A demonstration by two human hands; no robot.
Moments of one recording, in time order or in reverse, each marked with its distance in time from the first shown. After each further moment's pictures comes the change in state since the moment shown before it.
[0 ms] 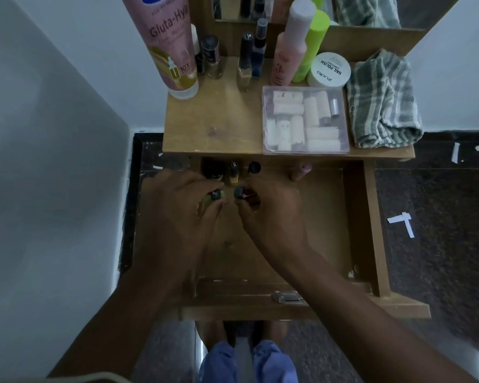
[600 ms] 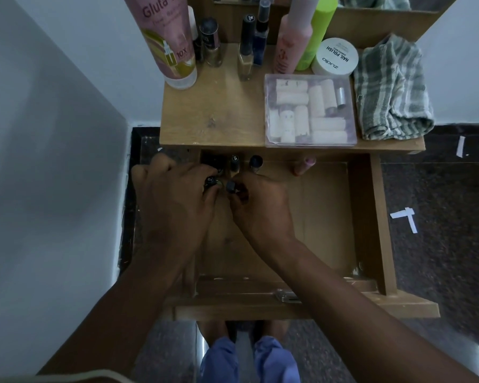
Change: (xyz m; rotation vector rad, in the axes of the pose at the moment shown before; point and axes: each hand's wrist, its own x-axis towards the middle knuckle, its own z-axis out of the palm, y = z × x) left_hand 0.015 -0.002 0.006 0.387 -0.017 -0.033; right_hand 0.006 0.015 0.038 -0.057 -0.025 0.056
